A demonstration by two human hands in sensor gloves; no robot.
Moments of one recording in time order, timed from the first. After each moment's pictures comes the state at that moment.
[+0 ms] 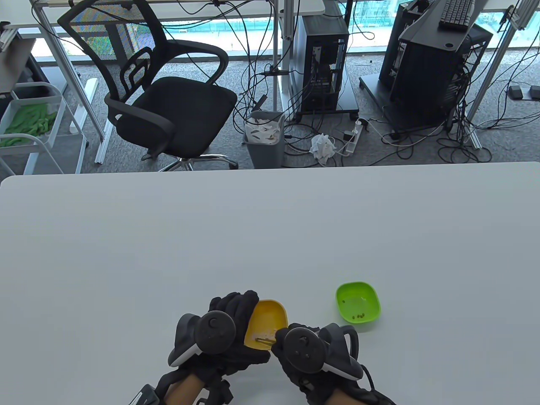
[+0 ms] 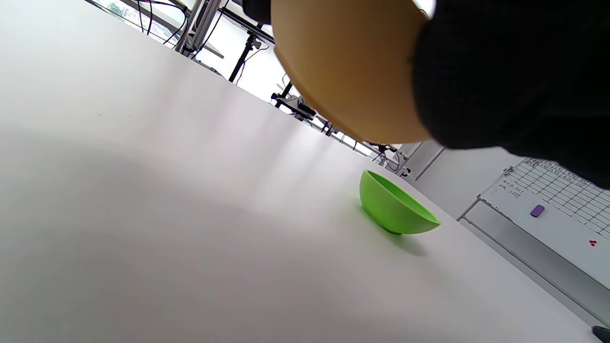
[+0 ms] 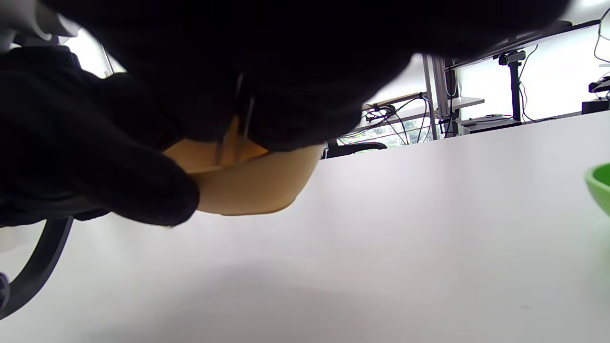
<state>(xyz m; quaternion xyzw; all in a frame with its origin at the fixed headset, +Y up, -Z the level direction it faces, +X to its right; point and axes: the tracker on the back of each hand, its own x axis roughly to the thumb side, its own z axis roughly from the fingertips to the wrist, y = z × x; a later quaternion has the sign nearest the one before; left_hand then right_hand) -0.145 -0.722 -0.244 -0.08 -0.22 0.25 0.94 0.051 -0.673 -0.210 0.22 0.01 0.96 0.16</state>
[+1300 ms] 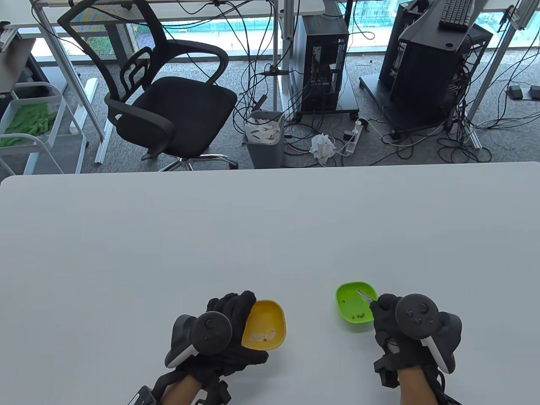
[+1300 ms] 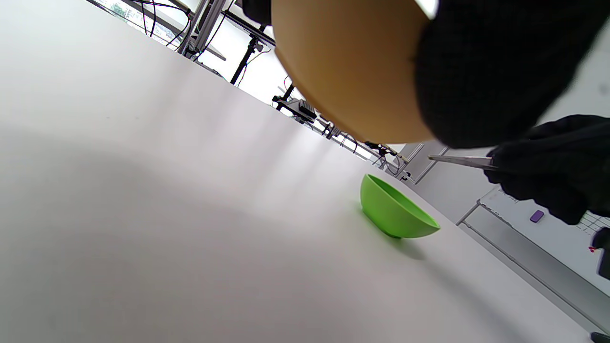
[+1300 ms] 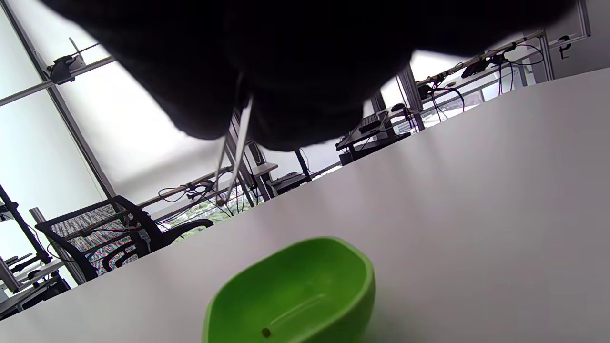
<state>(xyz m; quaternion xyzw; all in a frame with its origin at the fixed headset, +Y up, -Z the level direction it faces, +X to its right) -0.151 -0.719 -0.242 -0.08 -0.22 0.26 0.94 0.224 -0.676 -0.239 -0.10 -0.06 0.97 0.23</state>
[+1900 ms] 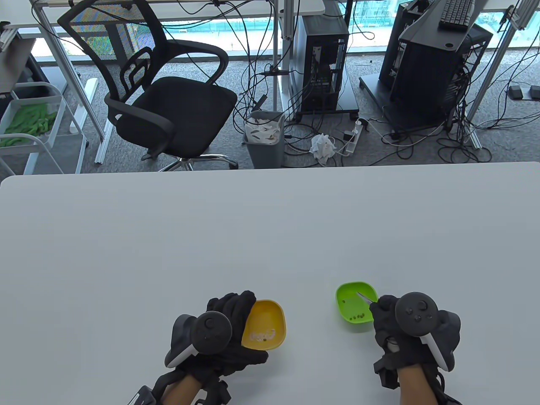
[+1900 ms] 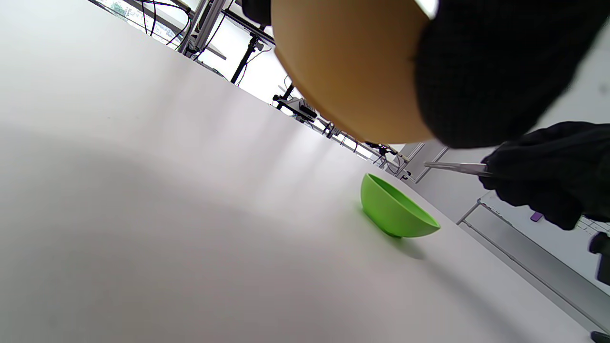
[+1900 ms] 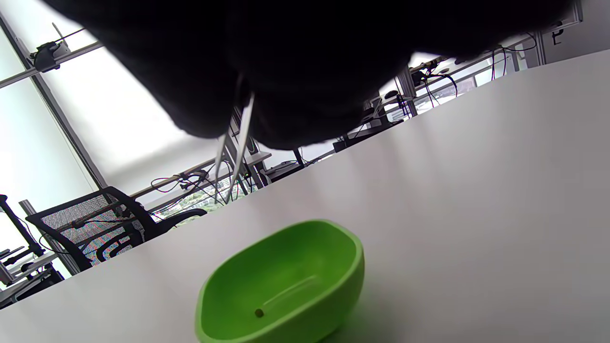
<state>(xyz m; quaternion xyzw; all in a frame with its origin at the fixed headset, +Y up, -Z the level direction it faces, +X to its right) -0.151 -0.719 -0.242 -0.08 -0.22 0.26 0.94 0.225 -0.680 -0.241 -0.10 -0.04 0.97 0.23</state>
